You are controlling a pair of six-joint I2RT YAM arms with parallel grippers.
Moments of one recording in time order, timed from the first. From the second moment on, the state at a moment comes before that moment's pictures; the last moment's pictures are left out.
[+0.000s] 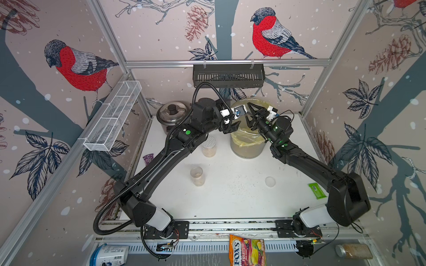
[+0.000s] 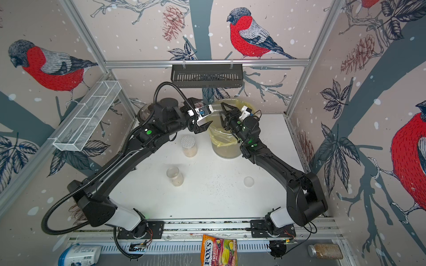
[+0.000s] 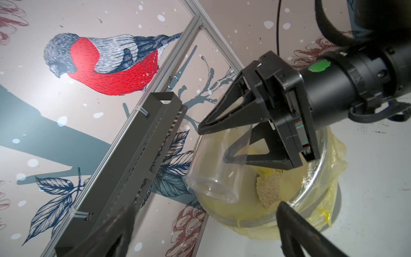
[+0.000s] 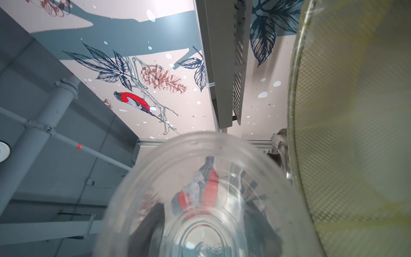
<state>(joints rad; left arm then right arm) -0.67 1.49 1.63 -0.33 0.15 0.81 0.49 1.46 1.03 0.65 -0.17 1.70</state>
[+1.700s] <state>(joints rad) -0.65 1.33 1.41 -0.12 0.16 0.65 0.72 1.67 1.03 1.30 0.52 2.04</state>
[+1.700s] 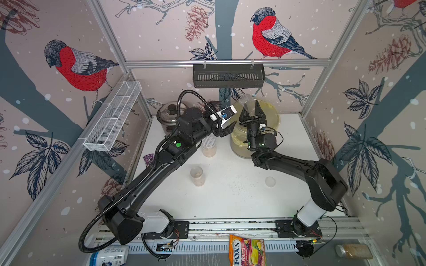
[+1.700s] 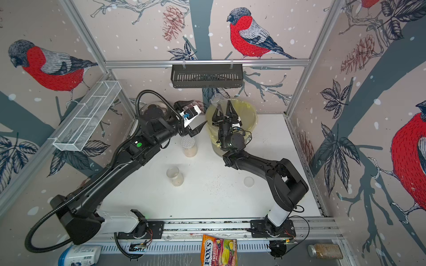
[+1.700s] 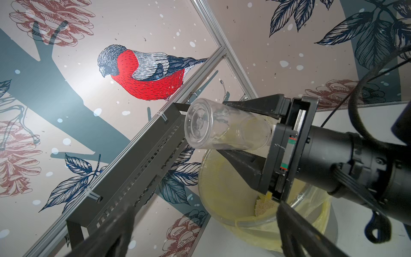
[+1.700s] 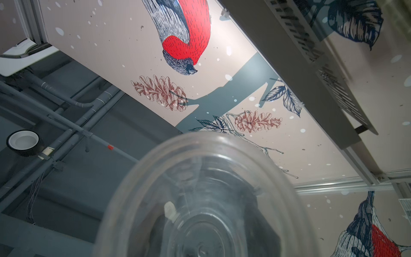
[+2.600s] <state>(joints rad) -0.64 1.30 1.39 -0.12 0.15 0.65 0.68 1.45 1.03 0.95 0.37 1.99</state>
